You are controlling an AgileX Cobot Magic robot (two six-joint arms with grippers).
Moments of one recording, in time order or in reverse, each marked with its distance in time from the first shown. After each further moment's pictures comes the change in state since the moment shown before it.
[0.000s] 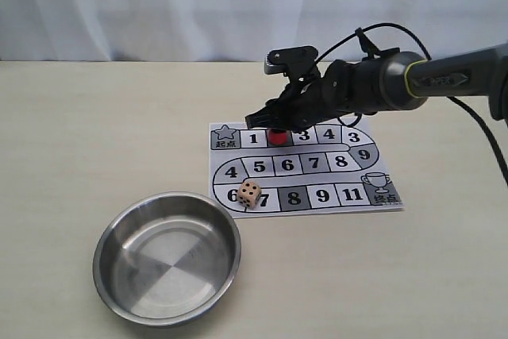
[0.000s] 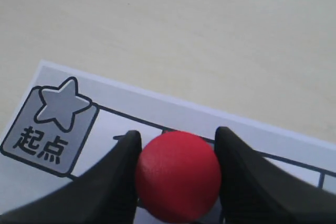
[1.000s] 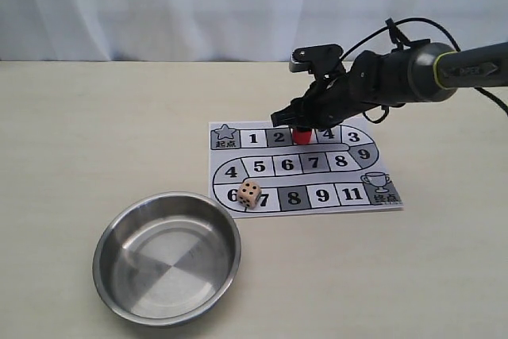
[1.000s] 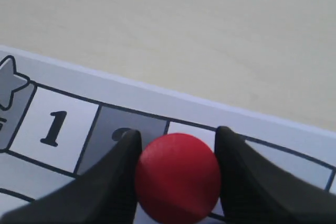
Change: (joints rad) left arm 0.000 0.000 0.000 0.000 0.000 0.000; right arm -0.082 -0.022 0.021 -0.018 0.073 -0.027
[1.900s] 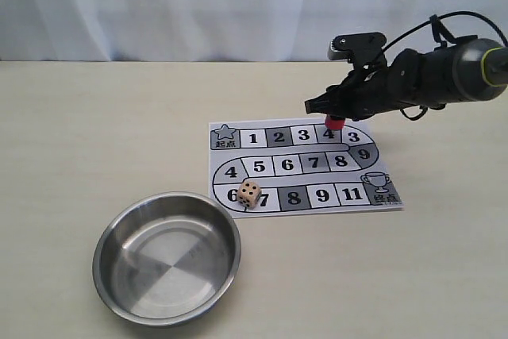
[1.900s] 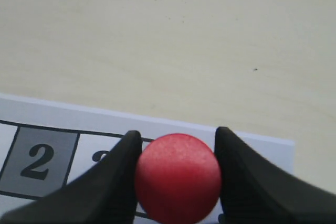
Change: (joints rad) left arm 0.000 0.000 0.000 0.000 0.000 0.000; right arm -0.086 -0.092 0.135 -0.008 -0.156 0.001
